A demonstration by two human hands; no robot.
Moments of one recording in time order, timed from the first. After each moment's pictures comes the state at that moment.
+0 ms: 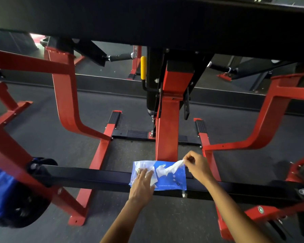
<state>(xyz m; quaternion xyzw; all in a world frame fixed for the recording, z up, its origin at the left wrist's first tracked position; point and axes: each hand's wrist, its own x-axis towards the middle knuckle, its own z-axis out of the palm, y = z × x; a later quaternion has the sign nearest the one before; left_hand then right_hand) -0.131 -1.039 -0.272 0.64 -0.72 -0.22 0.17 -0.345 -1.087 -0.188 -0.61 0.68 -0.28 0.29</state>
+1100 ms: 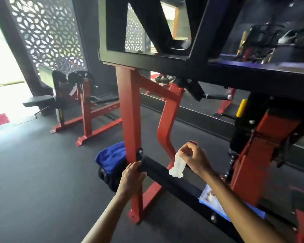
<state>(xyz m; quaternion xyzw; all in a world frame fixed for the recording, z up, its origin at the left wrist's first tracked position) 0.077 -0.866 -0.141 0.77 -0.43 -0.09 0.46 -0.097 -1.030 -0.070 -0.82 0.35 -0.32 0.33</state>
